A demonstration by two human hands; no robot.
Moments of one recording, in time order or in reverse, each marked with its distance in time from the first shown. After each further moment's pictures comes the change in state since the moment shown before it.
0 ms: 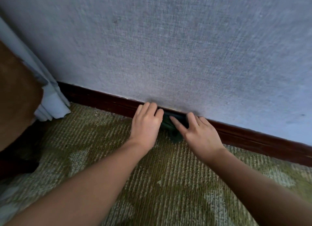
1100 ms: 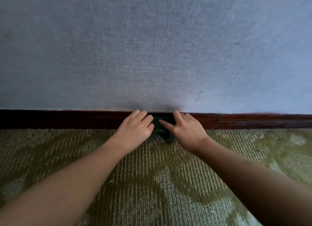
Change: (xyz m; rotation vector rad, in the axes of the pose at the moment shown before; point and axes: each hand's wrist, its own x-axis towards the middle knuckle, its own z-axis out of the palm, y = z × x) left_hand 0.022 0.092 -0.001 0.095 -0.032 0.779; right_hand -0.088 0.073 -0.025 0.002 -0.442 0.173
